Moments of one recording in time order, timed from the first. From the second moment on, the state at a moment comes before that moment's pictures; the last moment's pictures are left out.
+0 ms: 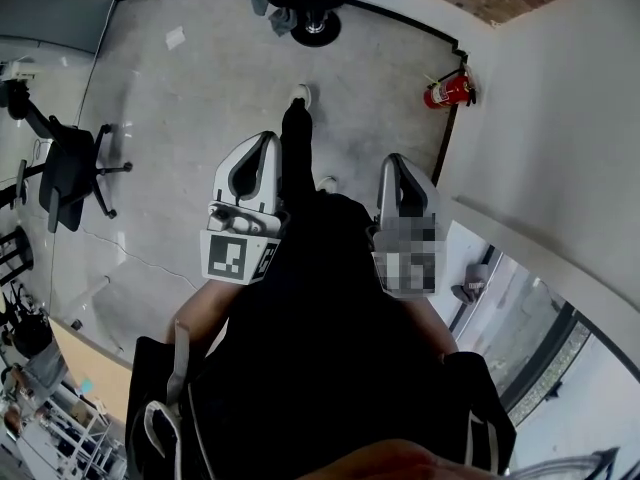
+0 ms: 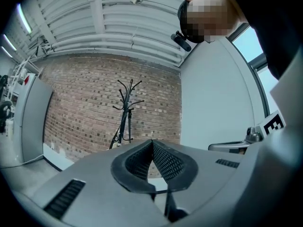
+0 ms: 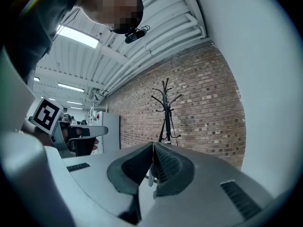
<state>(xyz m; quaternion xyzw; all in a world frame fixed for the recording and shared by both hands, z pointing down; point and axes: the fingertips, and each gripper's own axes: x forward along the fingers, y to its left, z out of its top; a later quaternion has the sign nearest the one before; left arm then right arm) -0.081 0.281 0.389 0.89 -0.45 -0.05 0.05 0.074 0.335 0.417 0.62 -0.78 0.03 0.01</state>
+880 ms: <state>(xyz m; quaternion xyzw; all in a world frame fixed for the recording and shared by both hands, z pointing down) -0.053 0.085 0.370 0.91 -0.41 -0.09 0.05 0.071 0.132 0.400 0.62 -0.79 0.02 0.02</state>
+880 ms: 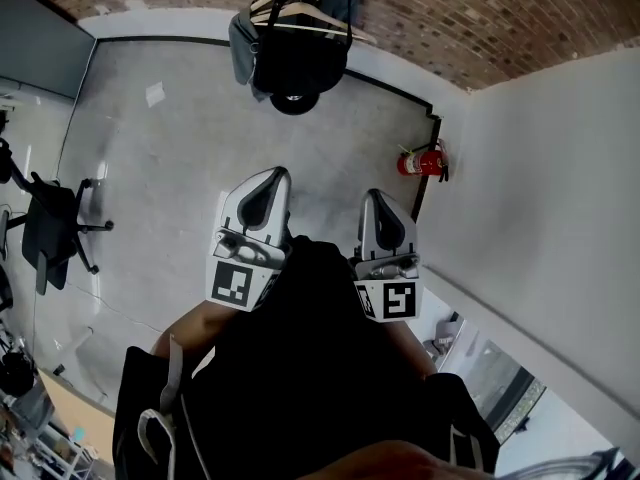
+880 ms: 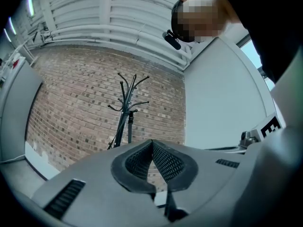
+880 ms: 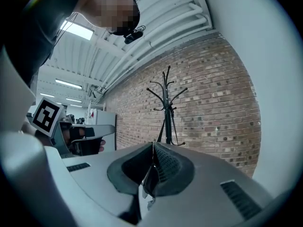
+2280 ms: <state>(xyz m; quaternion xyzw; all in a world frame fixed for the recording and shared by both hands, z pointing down) -0.020 -0.128 0.364 0.91 -0.41 -0.06 0.04 0.092 -0.099 0.361 0.61 -0.79 -0.01 -0.01</state>
